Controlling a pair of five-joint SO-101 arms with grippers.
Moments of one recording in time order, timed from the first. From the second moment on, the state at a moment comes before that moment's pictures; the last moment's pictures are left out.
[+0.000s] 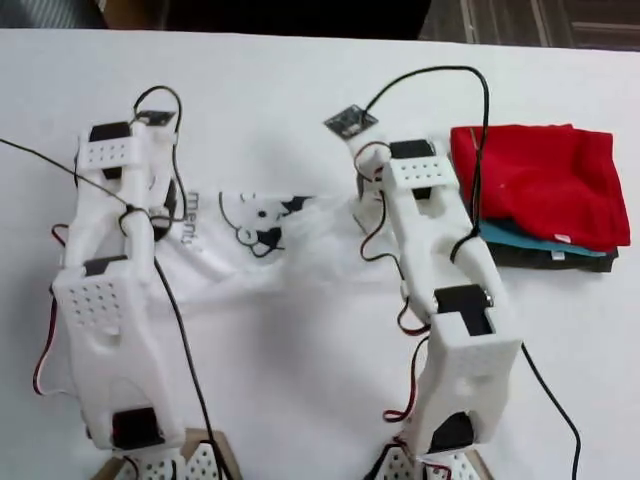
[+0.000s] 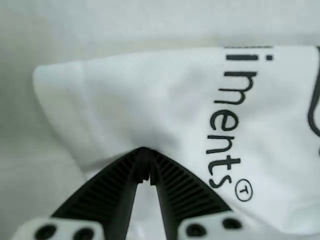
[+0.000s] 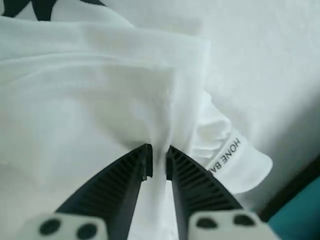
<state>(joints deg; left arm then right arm) -17.6 46.2 -26.5 86.1 -11.0 -12.4 22.9 -3.0 70.9 28.9</state>
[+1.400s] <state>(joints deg) -24.8 57.4 -46.2 96.8 -9.6 -12.0 -25.9 67.4 28.4 18.4</state>
